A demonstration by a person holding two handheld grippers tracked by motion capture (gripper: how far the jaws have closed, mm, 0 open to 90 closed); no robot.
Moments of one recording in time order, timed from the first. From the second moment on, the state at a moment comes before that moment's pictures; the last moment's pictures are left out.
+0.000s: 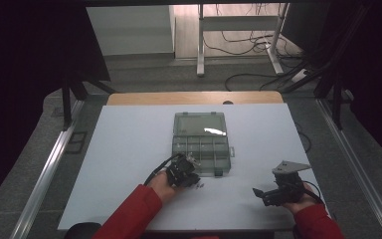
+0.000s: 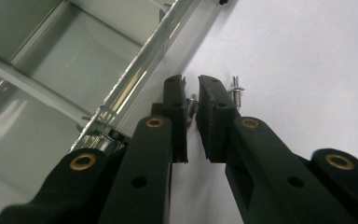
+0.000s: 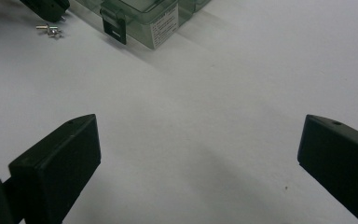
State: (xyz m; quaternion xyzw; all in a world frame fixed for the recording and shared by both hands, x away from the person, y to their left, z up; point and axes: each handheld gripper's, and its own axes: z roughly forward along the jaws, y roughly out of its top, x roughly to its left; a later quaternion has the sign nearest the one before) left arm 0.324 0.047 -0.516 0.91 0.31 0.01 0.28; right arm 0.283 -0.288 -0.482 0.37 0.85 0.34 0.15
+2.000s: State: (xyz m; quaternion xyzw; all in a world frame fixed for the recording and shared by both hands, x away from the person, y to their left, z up) left arm 0.387 0.106 -0.448 0.86 0.38 0.06 0.33; right arm 0.283 -0.290 -0.478 0.37 0.84 0.36 0.15
